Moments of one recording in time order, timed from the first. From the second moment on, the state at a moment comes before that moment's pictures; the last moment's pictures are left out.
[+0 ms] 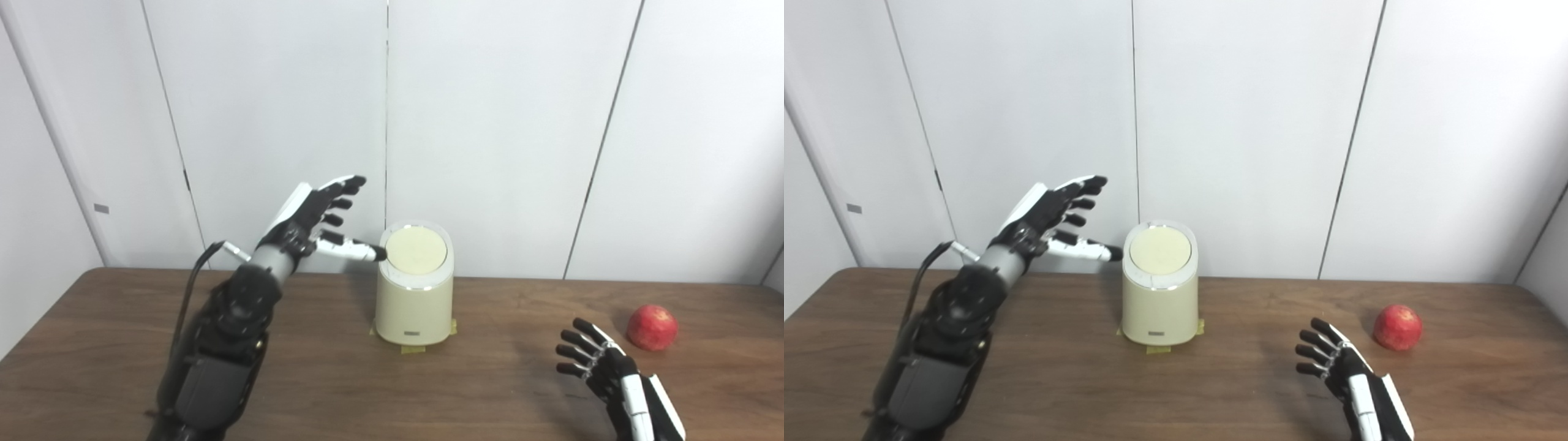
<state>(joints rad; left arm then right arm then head) -0.71 0.26 -0.14 0.02 0.40 0.48 -0.28 -0.03 -0.13 -0.08 0.06 0.17 -0.21 0.16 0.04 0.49</state>
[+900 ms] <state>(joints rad) -0.94 0.16 -0.29 0.43 0.43 0.42 -0.21 -0.03 -0.10 -0.08 0.04 0.13 -0.20 0.14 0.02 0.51</state>
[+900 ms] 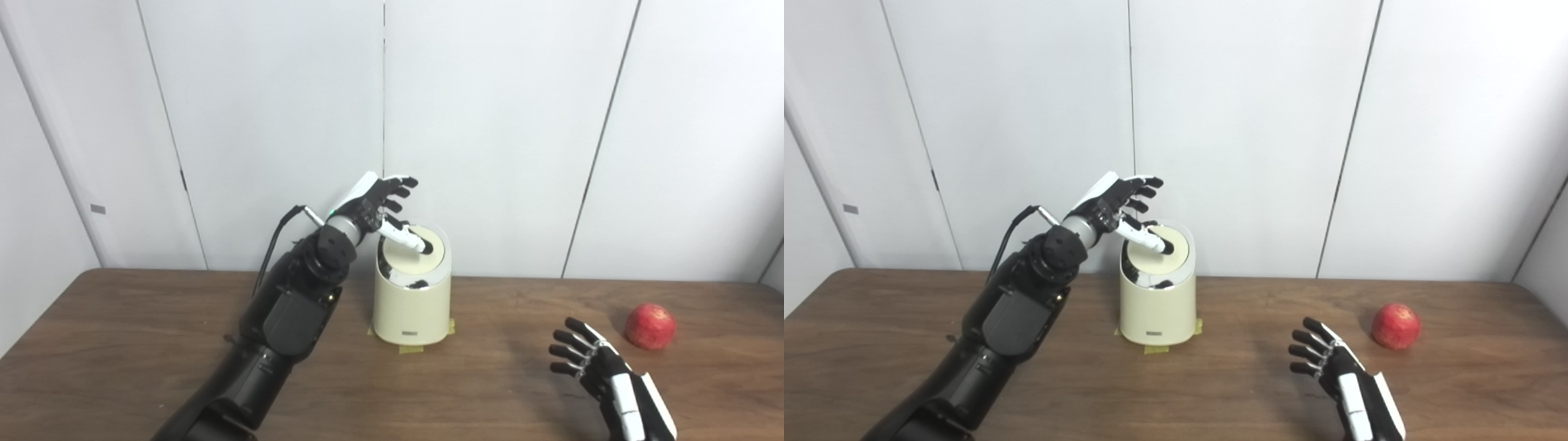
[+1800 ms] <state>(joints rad) -0.96 0.21 -0.45 0.46 0.67 0.33 -0.19 -0.01 -0.09 -0.07 0.01 0.13 -0.16 0.15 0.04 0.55</state>
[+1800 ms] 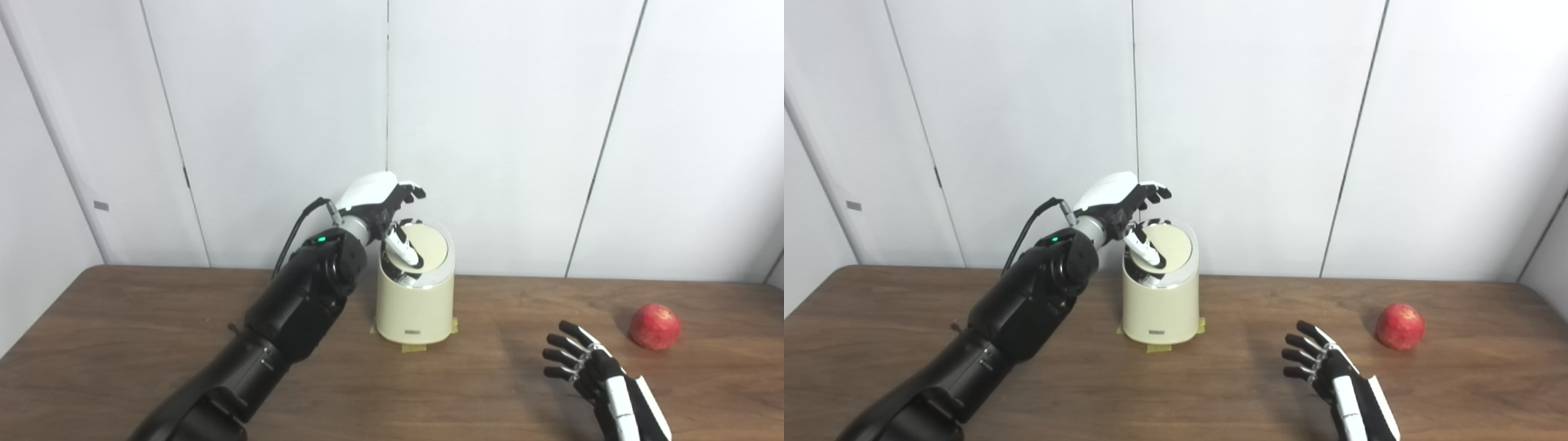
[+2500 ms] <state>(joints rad) -0.97 0.21 -0.53 0.49 0.81 0.25 -0.16 0.01 -0.09 -0.07 -0.01 0.13 -0.15 0.15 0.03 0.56</state>
